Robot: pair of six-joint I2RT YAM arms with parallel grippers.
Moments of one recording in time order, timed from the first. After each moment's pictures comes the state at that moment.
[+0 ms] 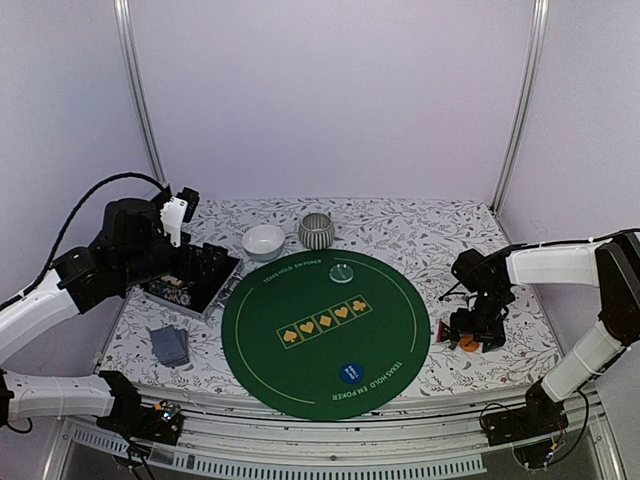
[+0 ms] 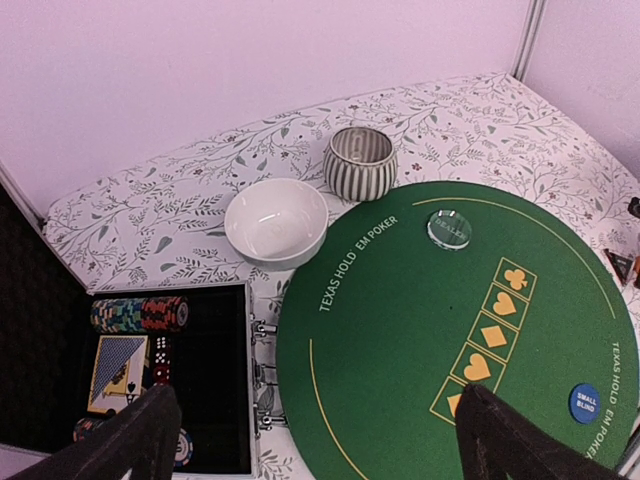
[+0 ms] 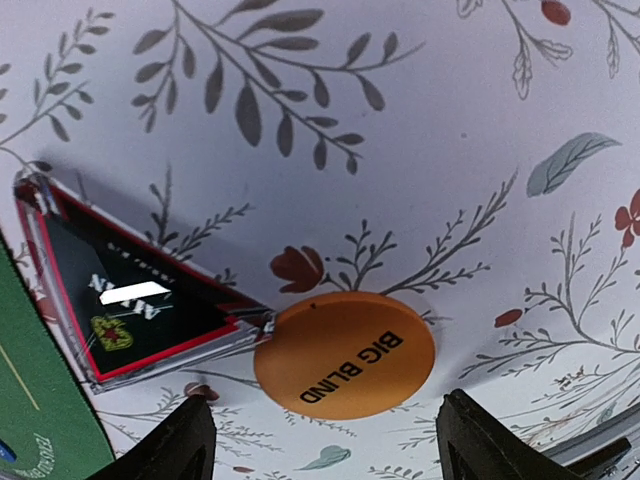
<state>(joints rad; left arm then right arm) -0.62 0.91 0.83 -0.40 -0.19 -0.08 0.44 1.54 0.82 -0.89 0.01 0.66</state>
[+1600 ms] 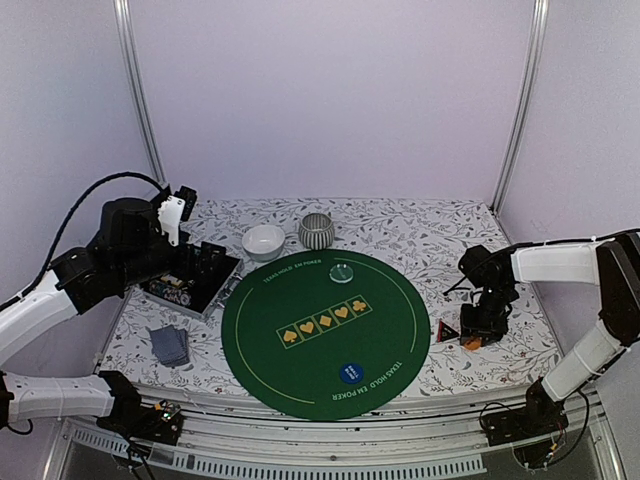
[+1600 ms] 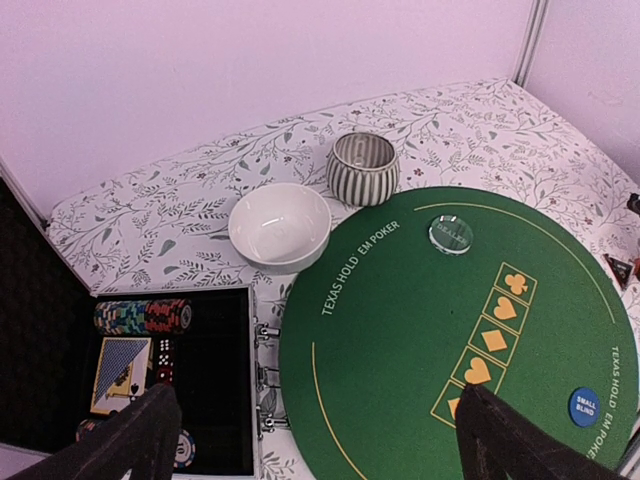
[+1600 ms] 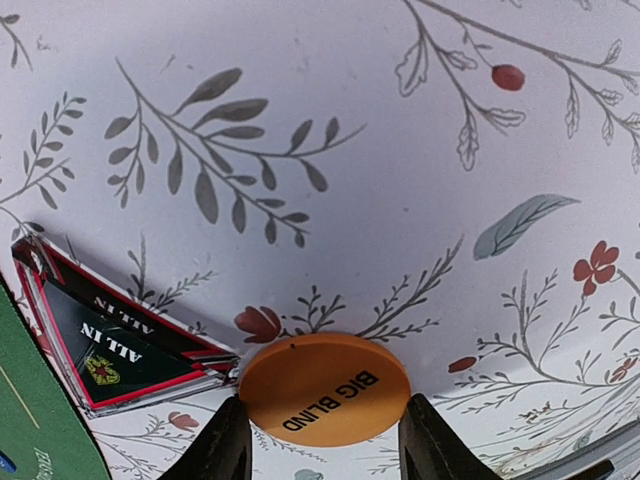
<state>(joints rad) -0.61 0.90 0.83 -0.40 -0.19 -0.08 0.37 1.54 0.81 -0.85 0.02 0.59</state>
